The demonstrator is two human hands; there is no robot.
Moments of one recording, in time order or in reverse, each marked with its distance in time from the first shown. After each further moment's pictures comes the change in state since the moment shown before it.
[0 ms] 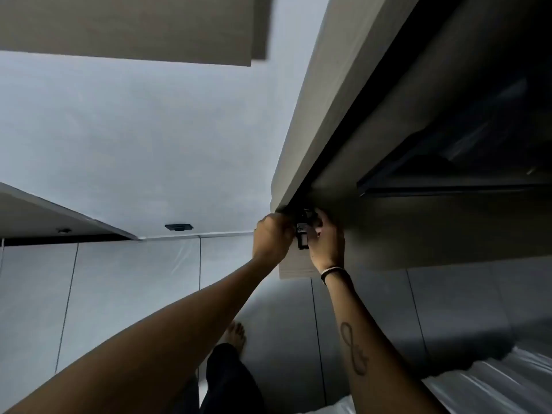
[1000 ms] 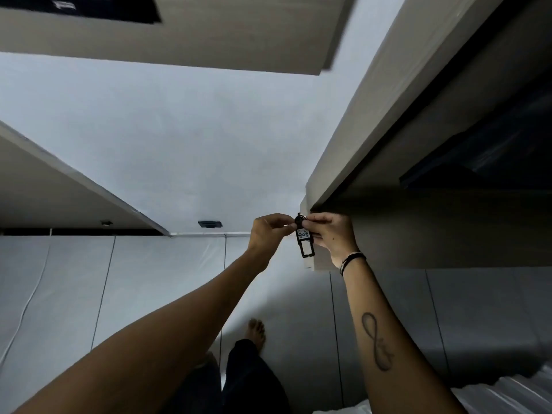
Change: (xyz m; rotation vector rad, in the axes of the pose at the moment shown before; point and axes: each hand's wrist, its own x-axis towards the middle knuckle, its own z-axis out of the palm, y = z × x) left_hand -0.035 -0.057 -0.085 -0.661 -0.057 -0.215; right_hand -0.036 -0.071 0.013 0.682 -0.315 0.257
